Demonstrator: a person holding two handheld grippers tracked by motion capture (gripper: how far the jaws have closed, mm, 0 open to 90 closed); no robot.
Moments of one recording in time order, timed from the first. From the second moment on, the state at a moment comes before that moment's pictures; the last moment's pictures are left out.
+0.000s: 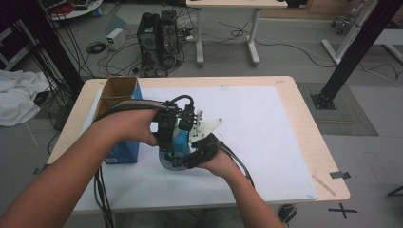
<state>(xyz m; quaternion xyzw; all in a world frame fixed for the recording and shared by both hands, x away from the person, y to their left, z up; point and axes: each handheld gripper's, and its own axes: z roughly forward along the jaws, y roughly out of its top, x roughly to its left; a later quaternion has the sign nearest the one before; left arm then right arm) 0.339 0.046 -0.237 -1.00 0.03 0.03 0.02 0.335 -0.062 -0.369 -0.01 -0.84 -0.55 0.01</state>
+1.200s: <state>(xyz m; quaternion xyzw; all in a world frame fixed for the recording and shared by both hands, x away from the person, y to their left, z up) 0.336 0.046 -0.232 -1.00 0.04 0.01 0.03 0.332 -0.066 -0.362 -0.02 -0.83 -0.56 0.00</state>
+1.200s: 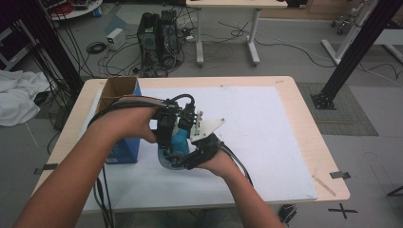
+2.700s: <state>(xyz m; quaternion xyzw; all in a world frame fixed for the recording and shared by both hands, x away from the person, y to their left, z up) 0.365 0.095 -0.144 -1.00 -0.06 0.00 0.01 0.333 -0.170 -0.330 -0.08 -0.84 -0.53 -0.09</state>
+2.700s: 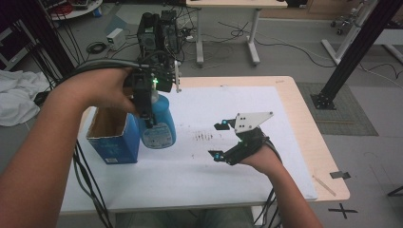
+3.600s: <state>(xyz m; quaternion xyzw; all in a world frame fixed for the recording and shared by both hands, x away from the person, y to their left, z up) 0.405 0.211 -0.100 -0.93 -0.36 -0.01 -0.04 0.340 -0.184 -0.328 -0.11 -0.85 -0.51 -0.09</state>
